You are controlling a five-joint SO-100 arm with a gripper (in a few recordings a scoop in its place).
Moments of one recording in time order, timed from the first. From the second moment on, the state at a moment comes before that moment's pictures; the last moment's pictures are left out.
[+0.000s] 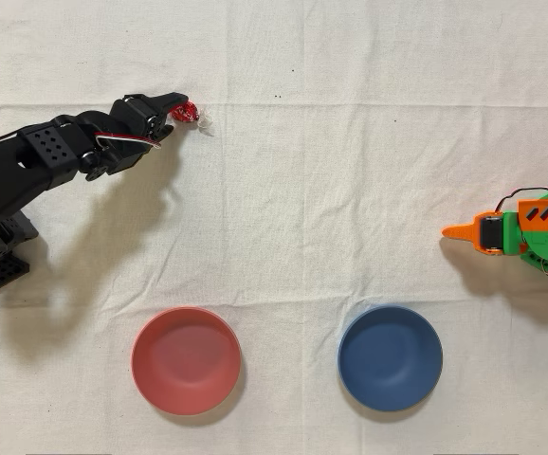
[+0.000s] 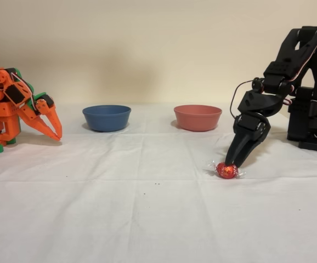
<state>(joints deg) -33.7 86.7 123.6 15.3 -15.2</state>
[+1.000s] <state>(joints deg) -34.6 80.8 120.7 10.6 -15.0</state>
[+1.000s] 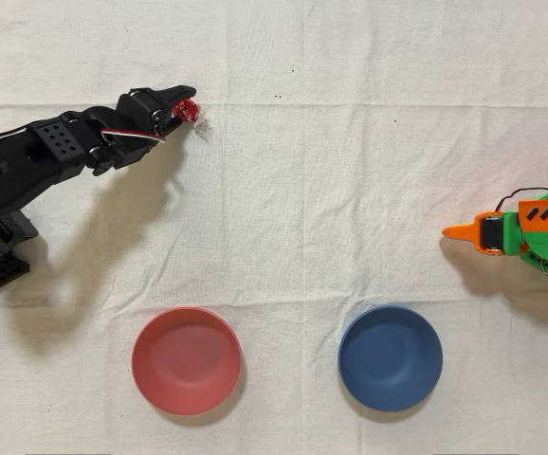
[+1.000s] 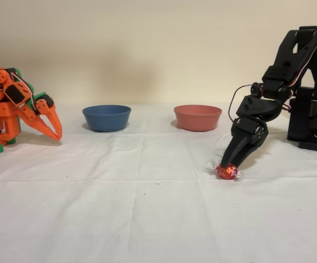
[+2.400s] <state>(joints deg) -30.5 106.9 128.1 26.5 -16.3</state>
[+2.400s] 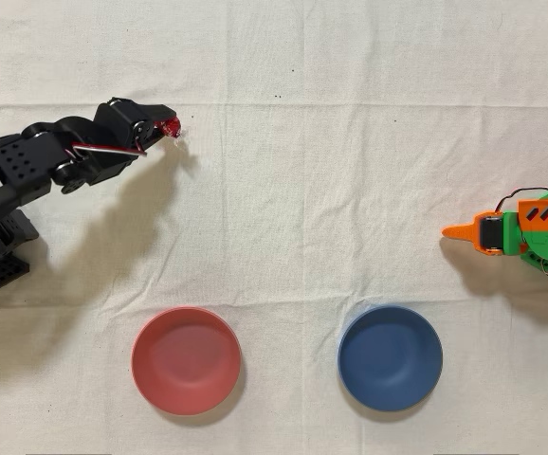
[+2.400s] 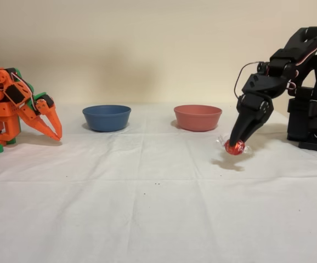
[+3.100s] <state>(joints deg) -8.3 122.4 125.2 39.8 -24.3</state>
